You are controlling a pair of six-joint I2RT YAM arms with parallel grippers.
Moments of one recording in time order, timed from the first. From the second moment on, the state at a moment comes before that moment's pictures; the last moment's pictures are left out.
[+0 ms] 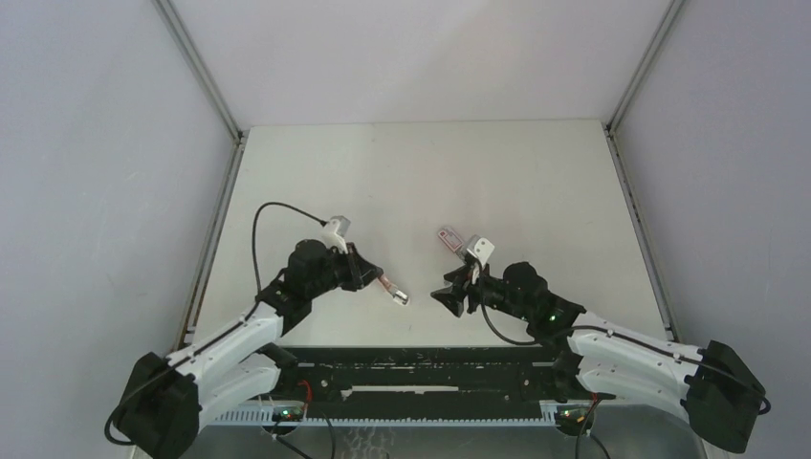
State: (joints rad) left arm -0.52 0.89 0.36 0.10 0.23 -0.63; right arm 0.90 0.86 0.33 0.29 -0.16 0.17
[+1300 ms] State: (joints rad) left arm -0.49 1.49 0.73 0.04 0.55 -0.20; right arm 0.78 1.39 0.84 -0.31 0.10 0.35
